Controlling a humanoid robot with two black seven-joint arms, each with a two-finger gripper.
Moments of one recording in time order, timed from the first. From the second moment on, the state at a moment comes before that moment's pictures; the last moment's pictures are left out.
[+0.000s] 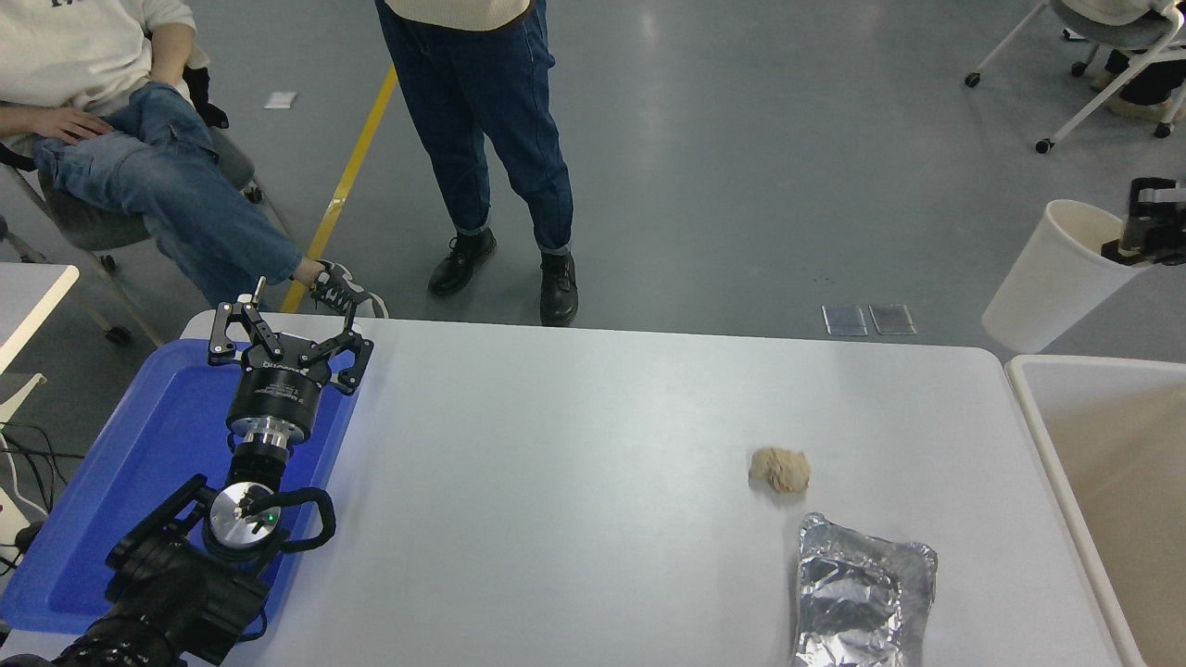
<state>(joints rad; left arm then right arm) -0.51 0.13 -1.12 -0.54 -0.09 -0.62 -0.35 2.62 -0.73 -1.61 1.45 -0.35 0.62 0.12</state>
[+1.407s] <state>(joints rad) -0.51 0.13 -1.12 -0.54 -0.09 -0.62 -0.35 2.44 -1.04 -1.89 1.17 -0.41 0.48 0.12</state>
